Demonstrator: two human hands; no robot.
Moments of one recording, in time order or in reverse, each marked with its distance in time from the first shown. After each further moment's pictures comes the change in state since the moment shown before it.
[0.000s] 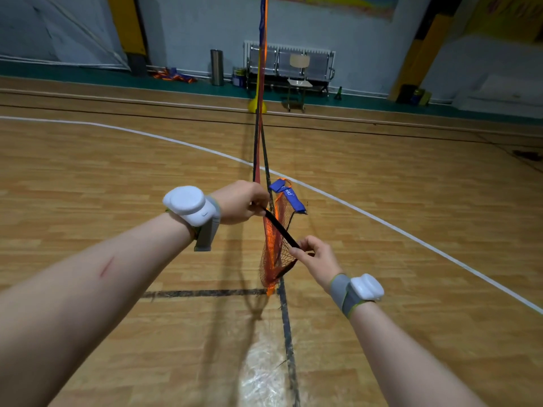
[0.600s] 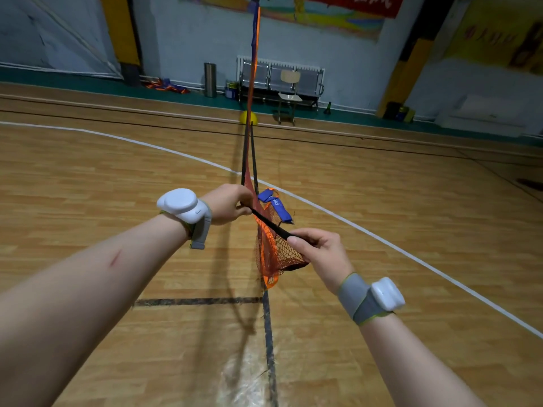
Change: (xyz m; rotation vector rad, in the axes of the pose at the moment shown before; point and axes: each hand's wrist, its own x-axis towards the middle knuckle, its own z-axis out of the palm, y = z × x) left_hand 0.017 0.031 0.014 -0.047 0.074 -0.130; right_hand -0.048 -0.050 -0.065 0.248 0.015 -0.144
